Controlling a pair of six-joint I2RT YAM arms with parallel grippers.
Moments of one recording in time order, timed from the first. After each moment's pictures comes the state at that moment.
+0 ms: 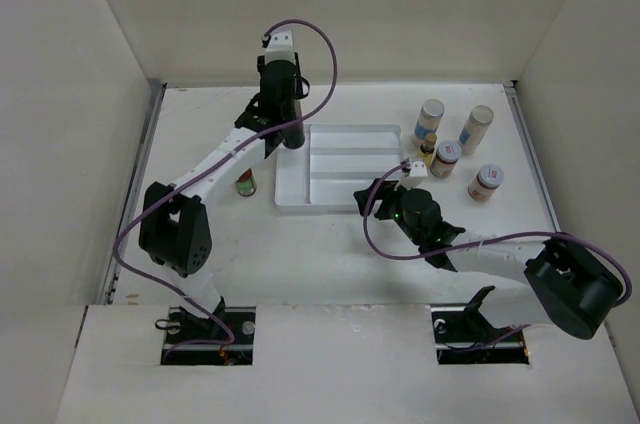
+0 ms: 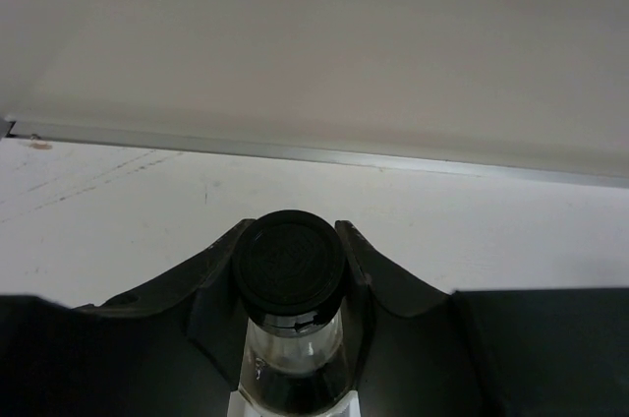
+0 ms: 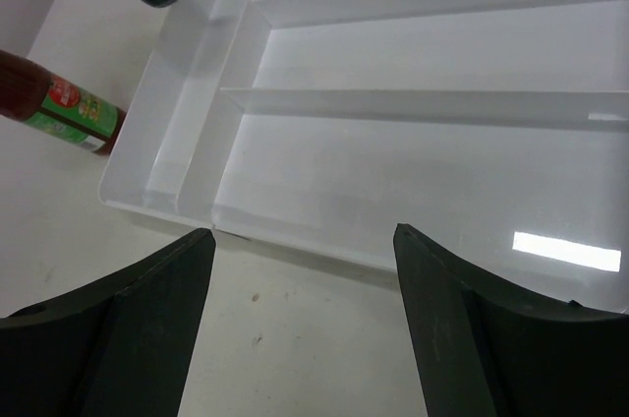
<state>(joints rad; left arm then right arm) -0.48 1.71 1.49 0.11 -0.54 -0.15 0.75 1.30 0.42 0.61 0.29 0.56</state>
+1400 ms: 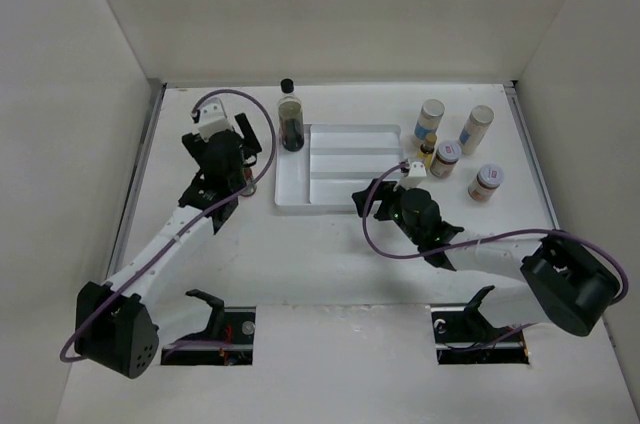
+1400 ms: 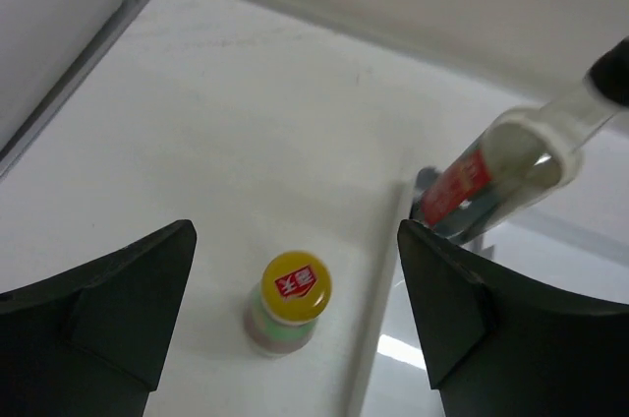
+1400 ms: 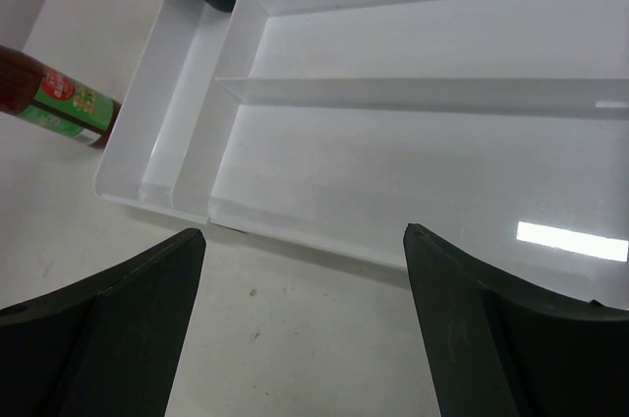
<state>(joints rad) -0.39 1.11 0.83 0.08 -0.66 -0.33 0.73 1.32 0.42 0.61 0.27 0.58</state>
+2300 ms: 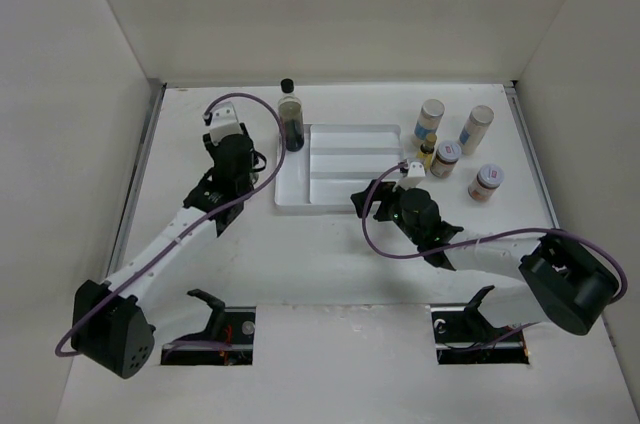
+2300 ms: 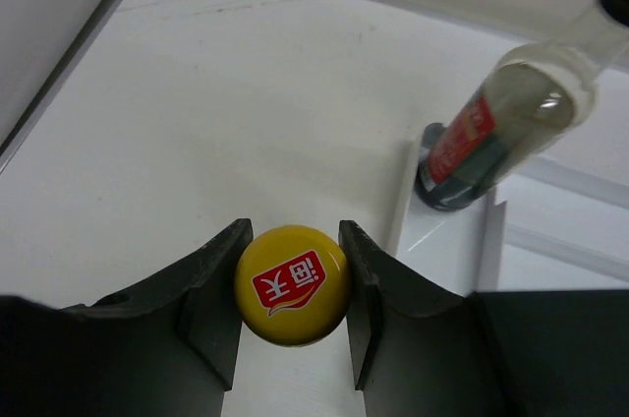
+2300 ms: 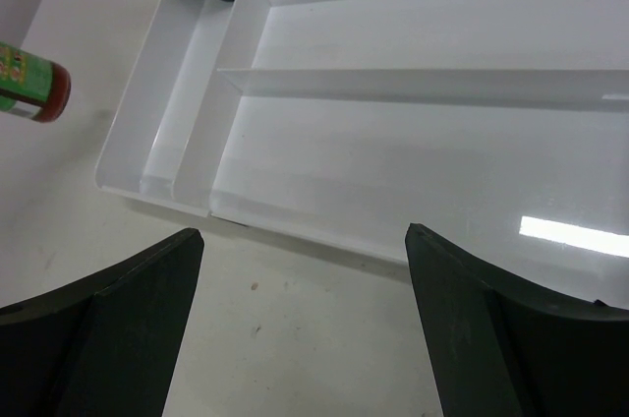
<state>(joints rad) -0.45 1.12 0.81 -0.03 -0.70 -0.33 0.73 1.33 0.42 0.61 0.25 0.58</state>
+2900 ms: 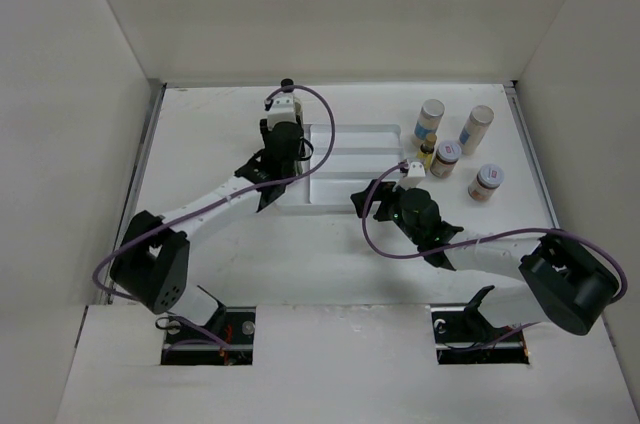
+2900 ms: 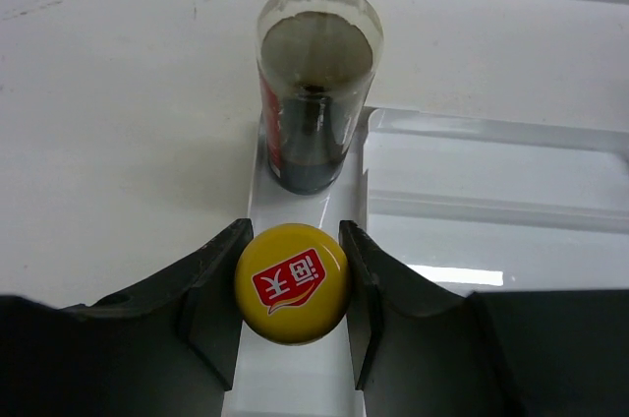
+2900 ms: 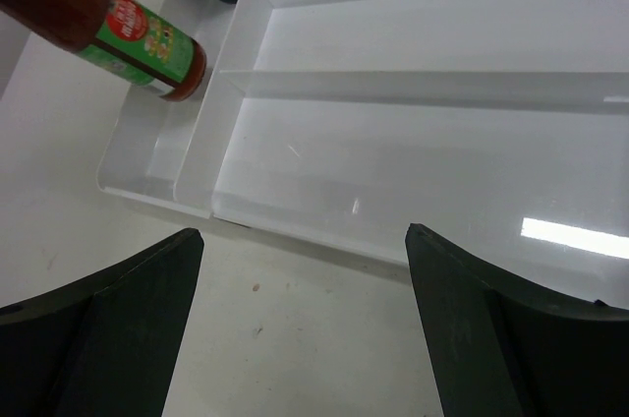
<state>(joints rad) -0.61 1.46 0.99 0.12 -0.63 -0.32 0.73 1.33 0.42 0.62 0.25 0.58</state>
